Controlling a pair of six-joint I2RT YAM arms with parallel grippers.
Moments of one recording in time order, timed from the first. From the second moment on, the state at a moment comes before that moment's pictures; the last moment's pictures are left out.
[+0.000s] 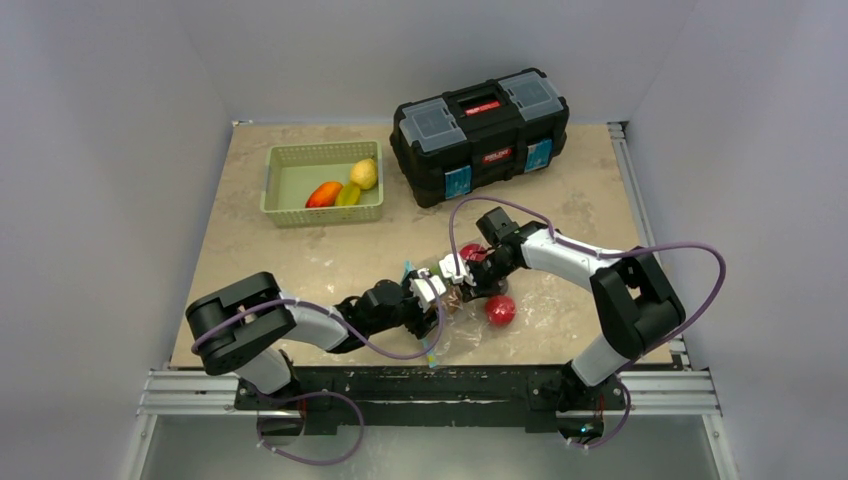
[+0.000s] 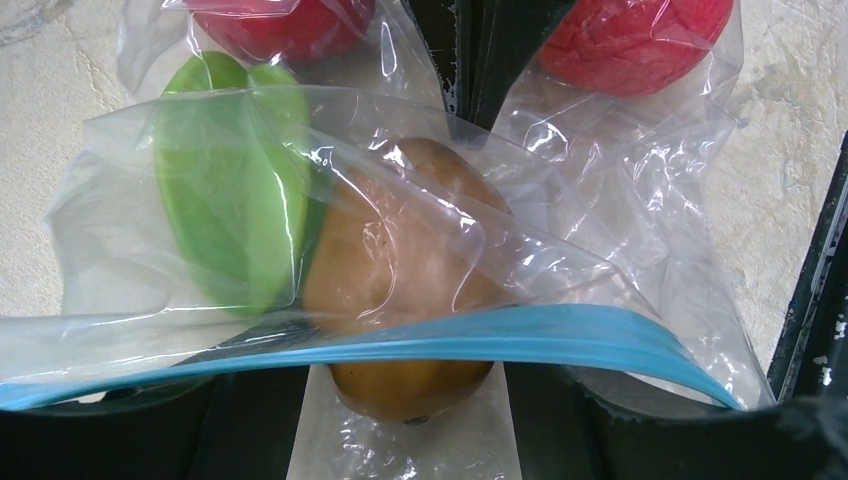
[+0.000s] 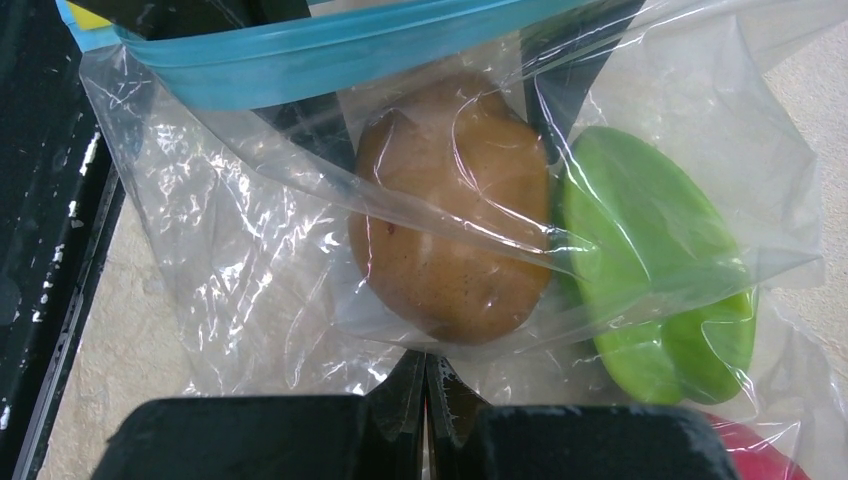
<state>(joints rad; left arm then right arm) -1.02 1.56 0.37 0.76 0.01 0.03 0.55 1.60 0.91 -0.66 -0.70 -1.23</state>
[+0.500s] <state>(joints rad) -1.02 1.43 0.32 0.75 0.01 0.01 0.55 1.60 0.91 -0.66 -0.70 -1.23</state>
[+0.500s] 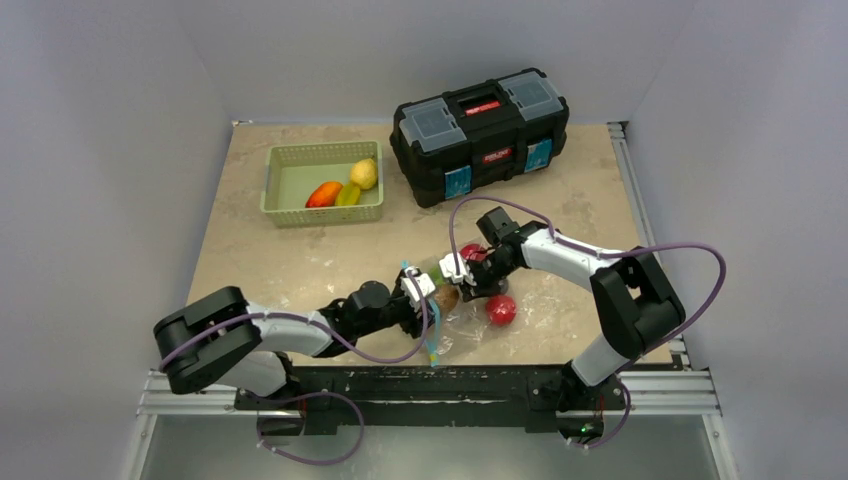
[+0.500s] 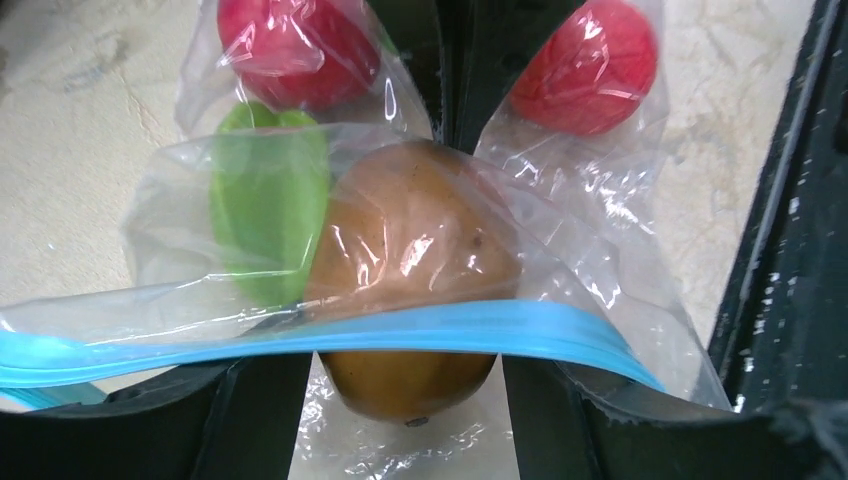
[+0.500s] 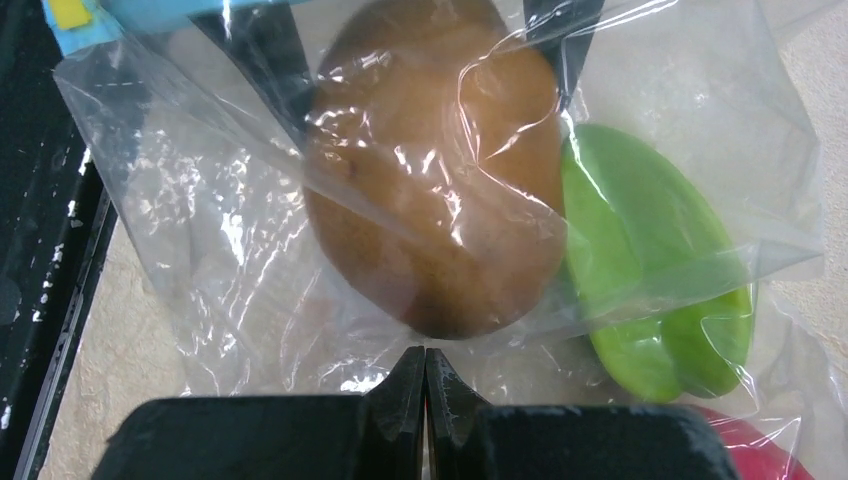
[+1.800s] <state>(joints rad) -0.96 0.99 0.42 -0.07 0.05 -0.25 0.47 1.57 0.91 -0.66 -0.70 -1.22</state>
